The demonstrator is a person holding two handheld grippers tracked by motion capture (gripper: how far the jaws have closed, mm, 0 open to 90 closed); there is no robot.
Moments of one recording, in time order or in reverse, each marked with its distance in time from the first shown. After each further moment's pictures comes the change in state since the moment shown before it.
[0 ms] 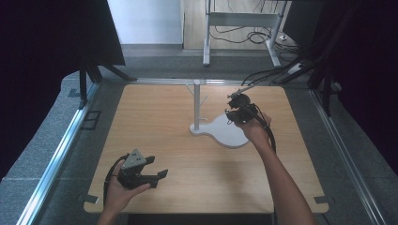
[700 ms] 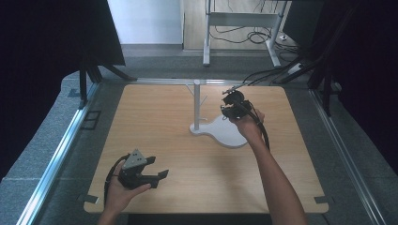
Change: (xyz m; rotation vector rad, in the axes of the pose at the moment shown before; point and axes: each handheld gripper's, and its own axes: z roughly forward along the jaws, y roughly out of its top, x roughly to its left) left arm 0.000 0.000 0.002 0.003 -0.007 0.001; right arm 0.002 0.014 0.020 -0.018 -0.010 0.010
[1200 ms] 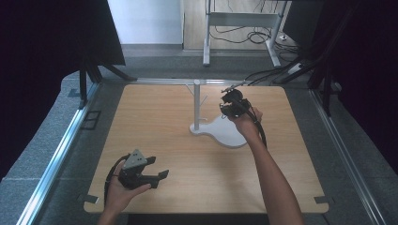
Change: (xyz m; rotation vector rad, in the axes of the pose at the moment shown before) left arm -0.001 0.001 0.000 0.003 -0.008 0.002; right arm -0.004 0.004 0.011 -0.011 -0.002 0.009
